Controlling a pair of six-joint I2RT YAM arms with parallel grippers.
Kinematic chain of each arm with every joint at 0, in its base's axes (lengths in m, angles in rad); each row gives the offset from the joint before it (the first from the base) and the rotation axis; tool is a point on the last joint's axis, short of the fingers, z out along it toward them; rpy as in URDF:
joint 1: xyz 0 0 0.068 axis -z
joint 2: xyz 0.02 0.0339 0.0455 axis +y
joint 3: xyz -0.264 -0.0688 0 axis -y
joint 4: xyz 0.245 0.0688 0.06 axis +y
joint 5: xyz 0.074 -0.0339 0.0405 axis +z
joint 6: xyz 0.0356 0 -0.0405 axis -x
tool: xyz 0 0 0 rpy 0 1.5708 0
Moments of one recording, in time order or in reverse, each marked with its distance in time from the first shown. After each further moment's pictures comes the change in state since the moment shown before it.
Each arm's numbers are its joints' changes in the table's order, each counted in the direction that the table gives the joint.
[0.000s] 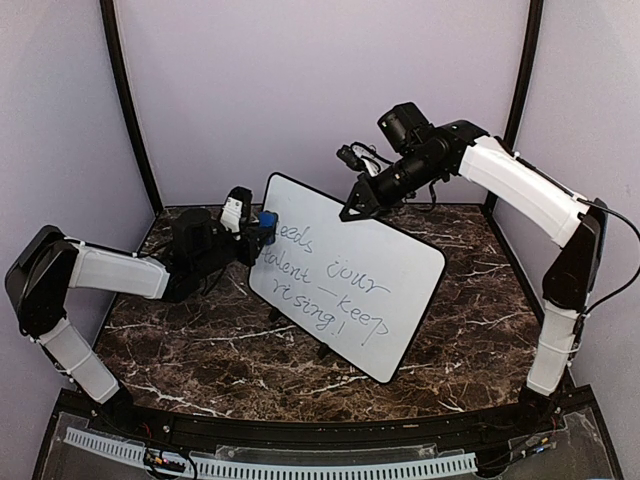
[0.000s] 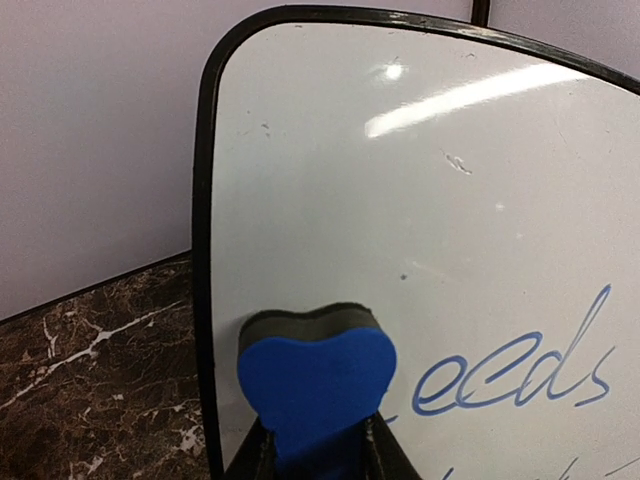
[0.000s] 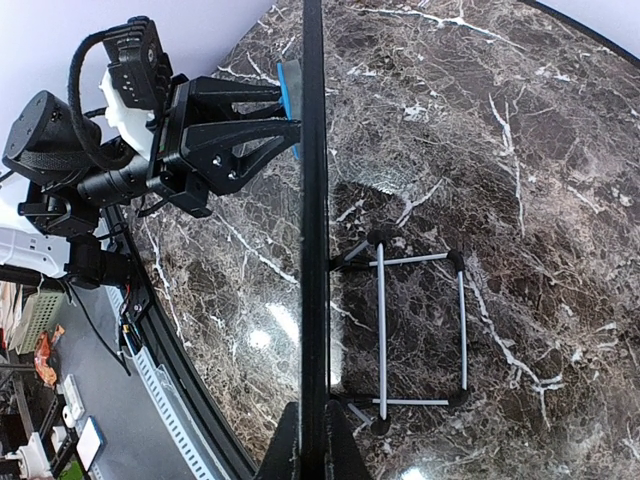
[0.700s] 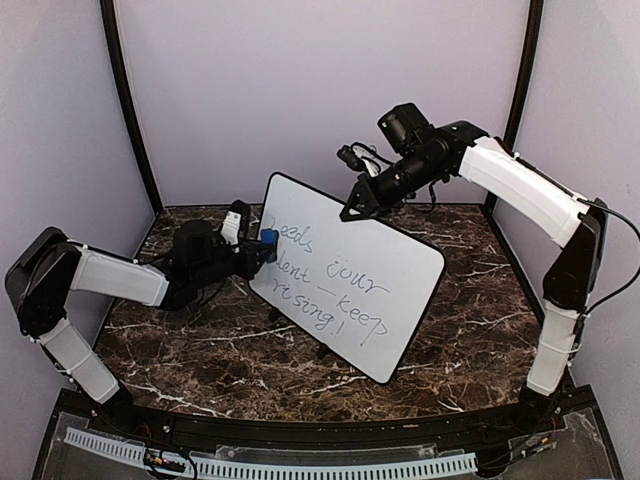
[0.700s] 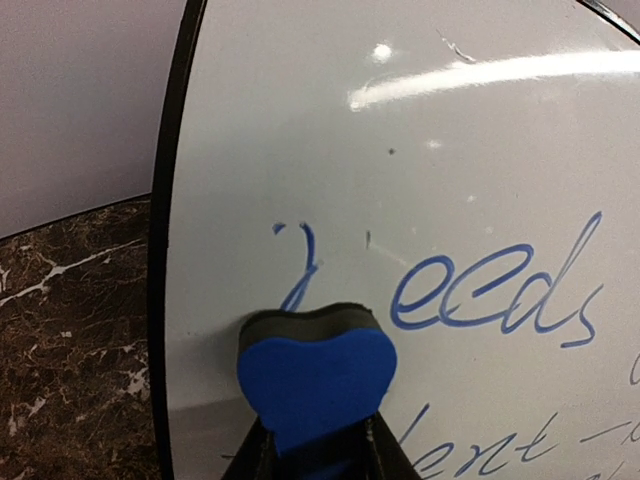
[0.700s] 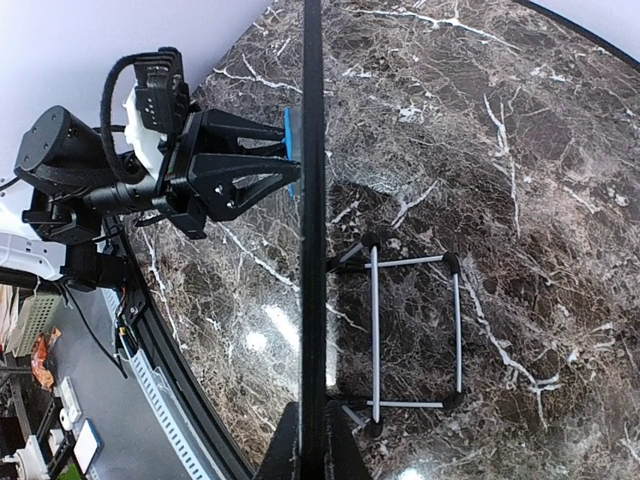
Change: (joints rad) left arm 0.000 0.000 -0.071 0.013 -0.068 0.121; right arm 0.000 -0.002 -0.008 -0.007 -0.008 0.001
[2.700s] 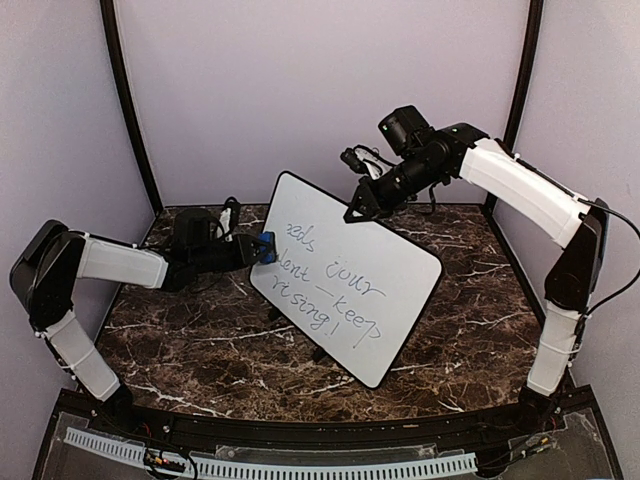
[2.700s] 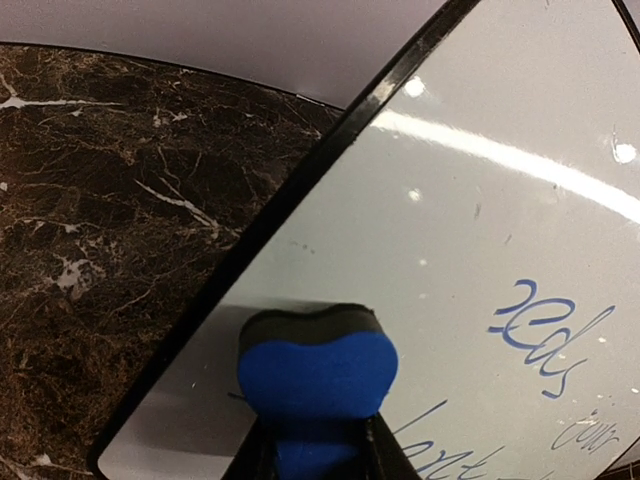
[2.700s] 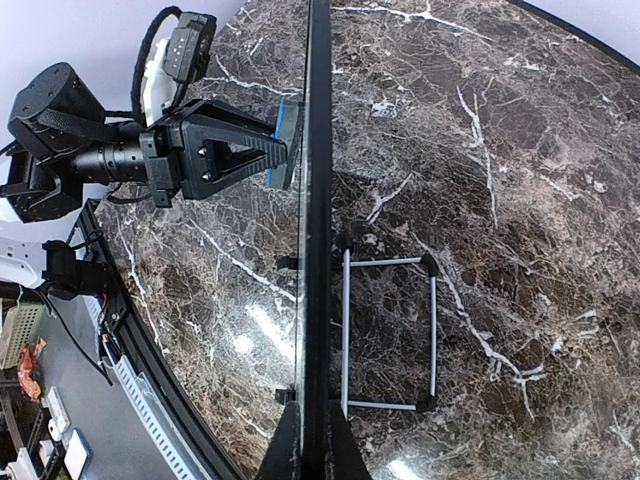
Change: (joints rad) left arm -0.105 0.054 0.114 0.199 -0.217 0.445; right arm 0.000 -0.011 -0.028 -0.006 -0.059 -0.005
